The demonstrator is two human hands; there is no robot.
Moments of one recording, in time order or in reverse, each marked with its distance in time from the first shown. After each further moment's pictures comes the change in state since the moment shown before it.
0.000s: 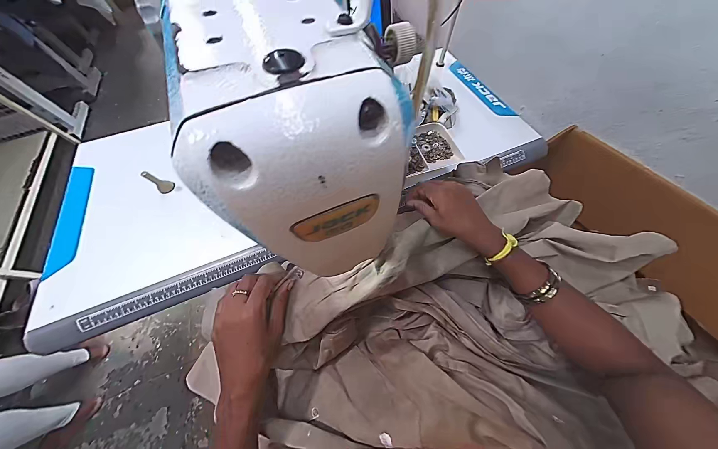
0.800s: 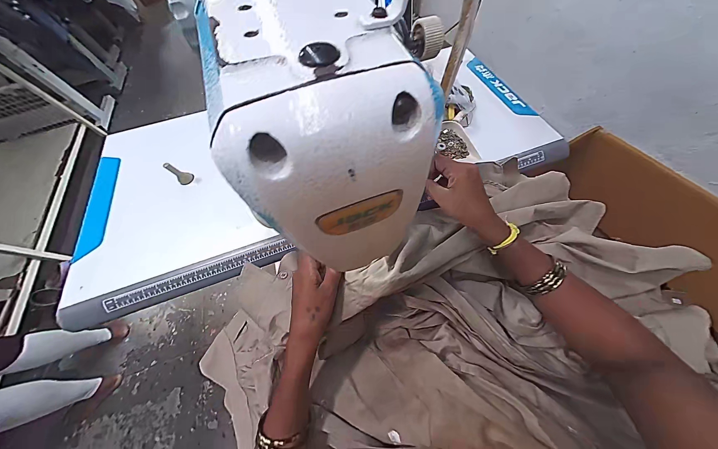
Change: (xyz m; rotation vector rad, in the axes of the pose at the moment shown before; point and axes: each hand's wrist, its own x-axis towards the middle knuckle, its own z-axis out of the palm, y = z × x) left_hand 0.025 0.055 0.032 -0.607 -0.143 -0.403; right_hand 0.021 -0.015 -0.001 0.364 0.298 -0.024
